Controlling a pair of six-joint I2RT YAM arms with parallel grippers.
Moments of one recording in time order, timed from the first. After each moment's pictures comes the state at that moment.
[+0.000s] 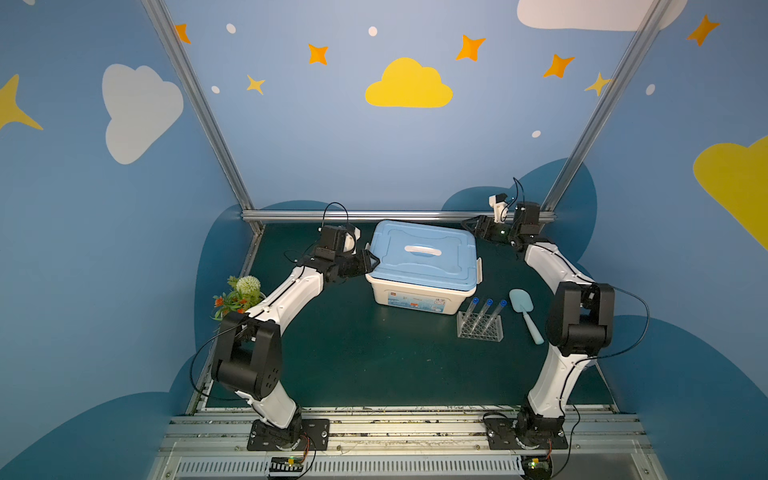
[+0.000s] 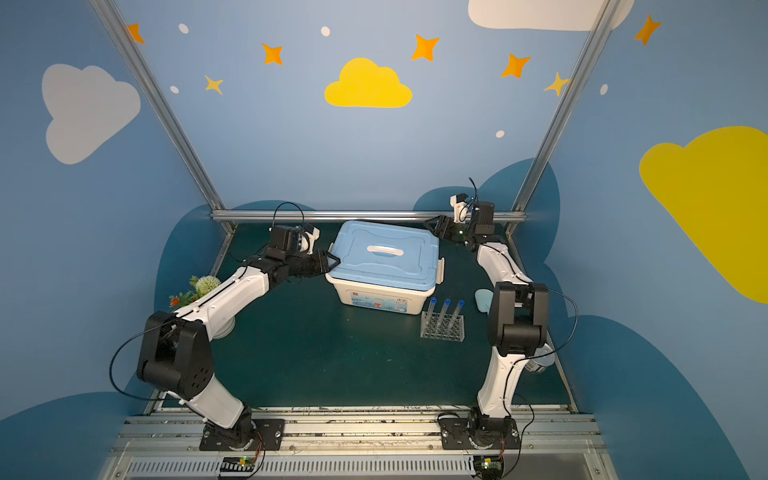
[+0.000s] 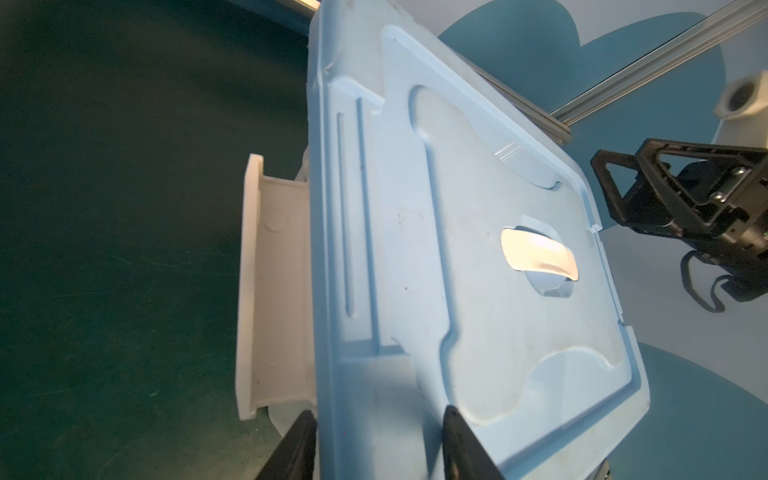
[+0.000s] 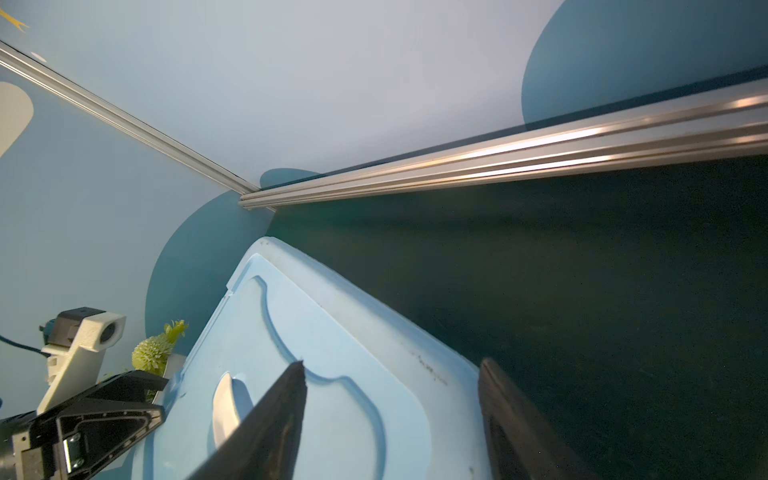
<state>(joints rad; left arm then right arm) -0.29 1.65 1.27 -0.32 0.43 -0.49 0.03 1.96 1.58 -0.13 -0.73 0.39</state>
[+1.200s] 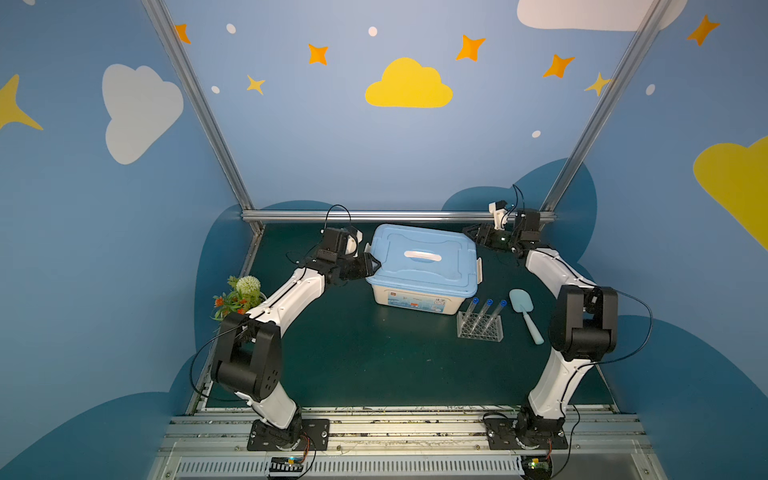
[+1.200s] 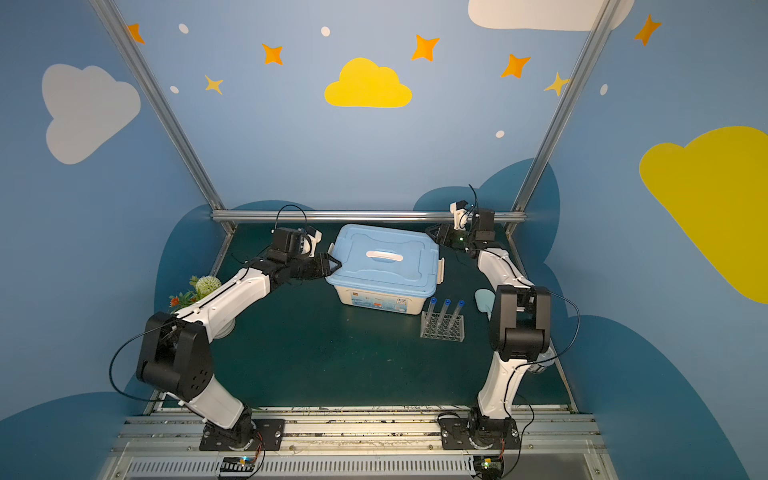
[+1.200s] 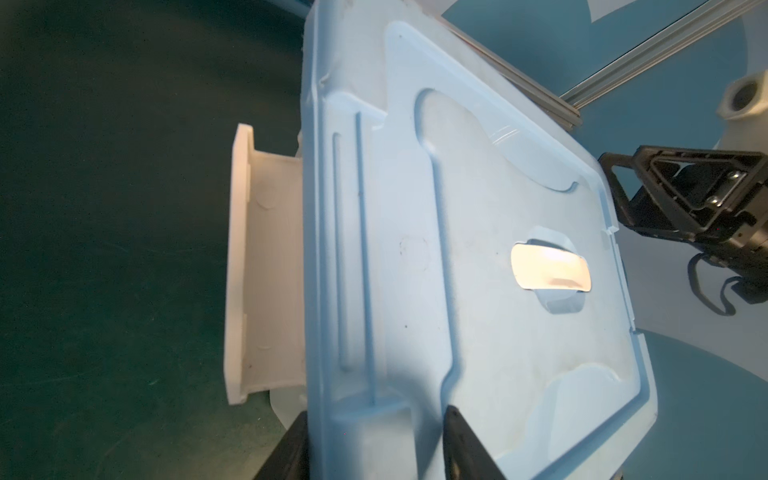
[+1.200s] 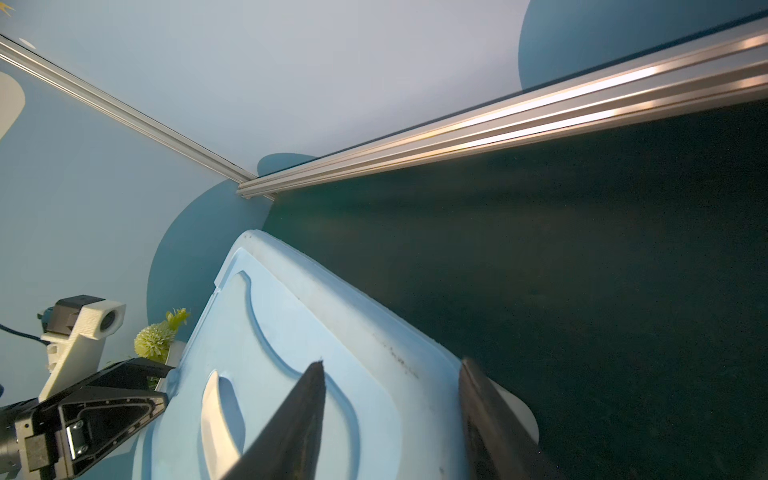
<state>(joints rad) -0.30 1.65 1.25 -0.33 0.41 -0.47 0.04 1.90 1.48 -0.11 -0.73 0.38</state>
